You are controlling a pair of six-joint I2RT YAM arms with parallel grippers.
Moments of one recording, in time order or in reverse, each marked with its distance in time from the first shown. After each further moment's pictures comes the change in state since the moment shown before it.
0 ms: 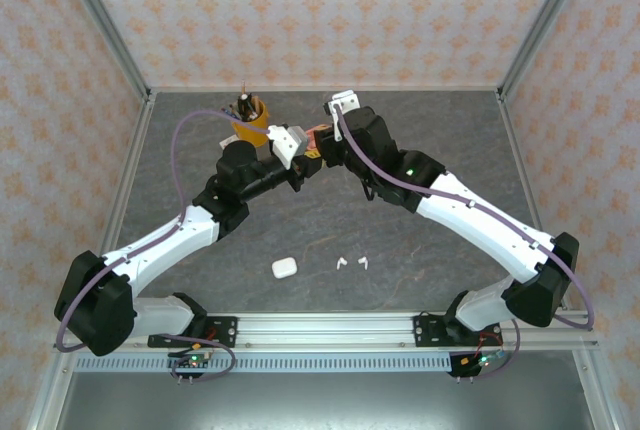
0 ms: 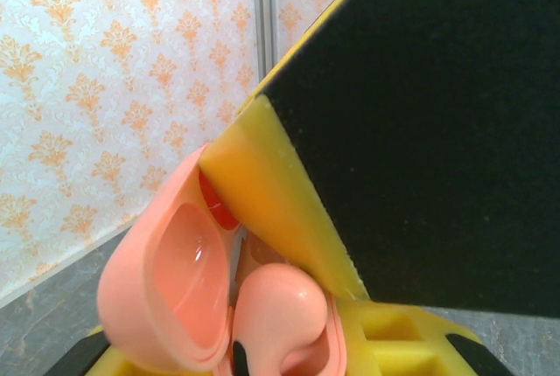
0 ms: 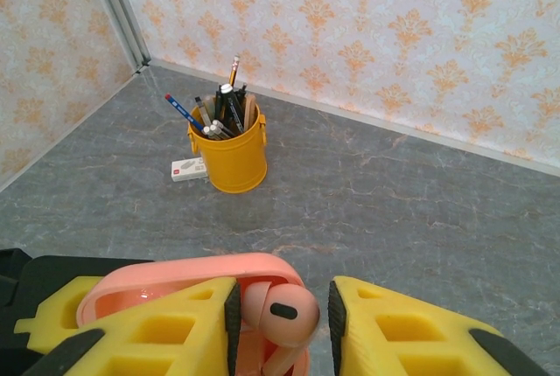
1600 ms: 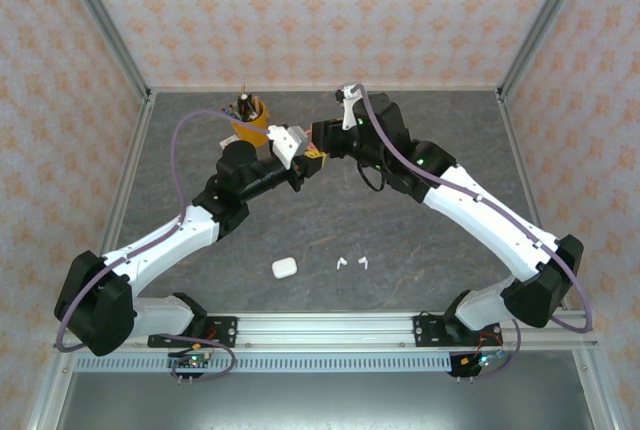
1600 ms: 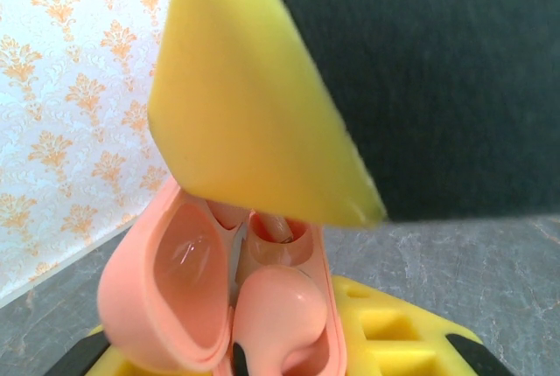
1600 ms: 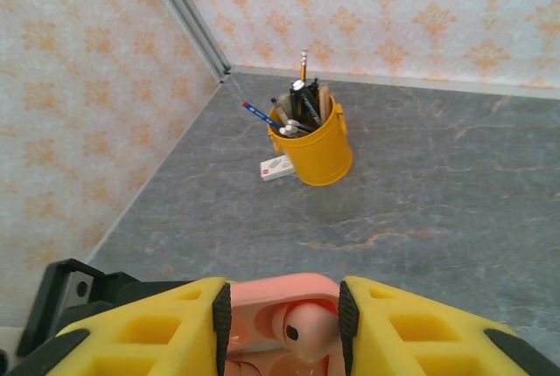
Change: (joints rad) left arm 0.000 0.000 0.000 0.000 0.000 0.000; right arm -0.099 -0.003 0.027 0.007 -0.307 0.217
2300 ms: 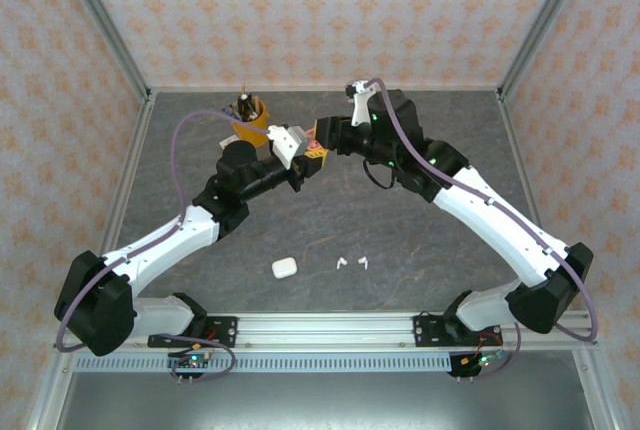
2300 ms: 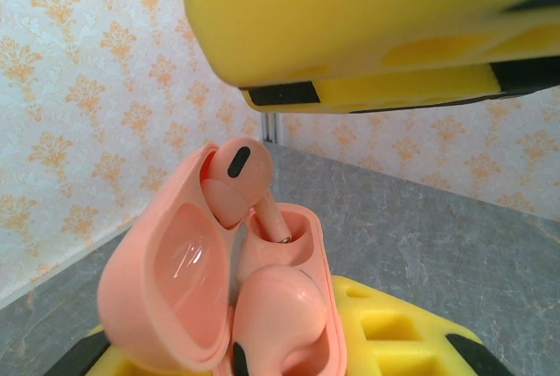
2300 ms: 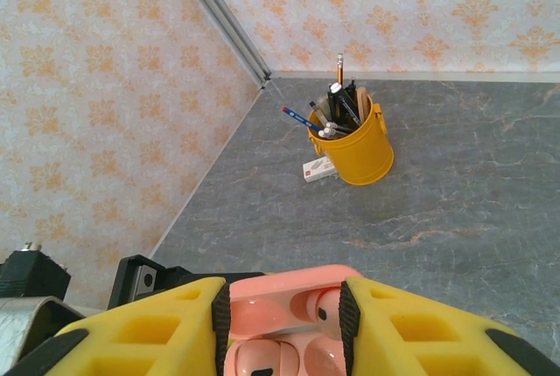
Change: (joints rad) left arm 0.000 0.000 0.000 0.000 0.000 0.003; right arm -0.039 -0.041 -0.010 0.010 -0.108 0.058
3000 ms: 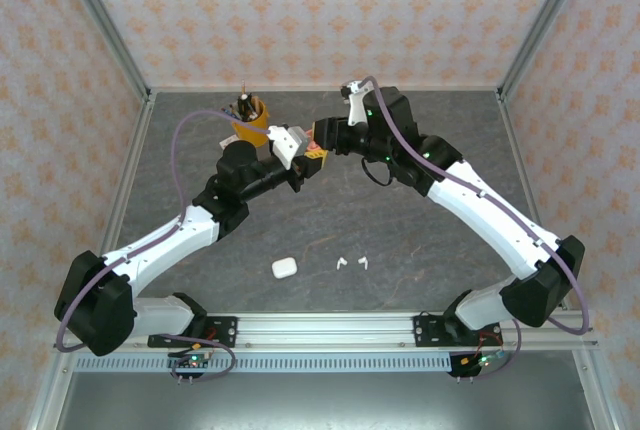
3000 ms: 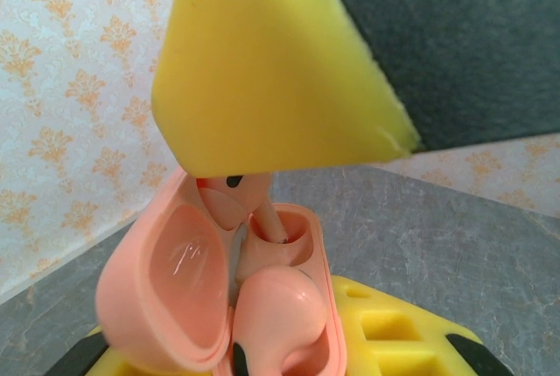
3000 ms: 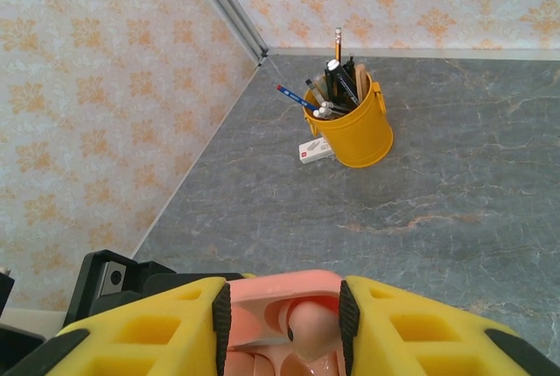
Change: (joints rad) left arm 0.000 0.000 0.000 -0.008 -0.001 0.001; right arm -0.025 0.045 0.010 -0.018 -0.066 -0.024
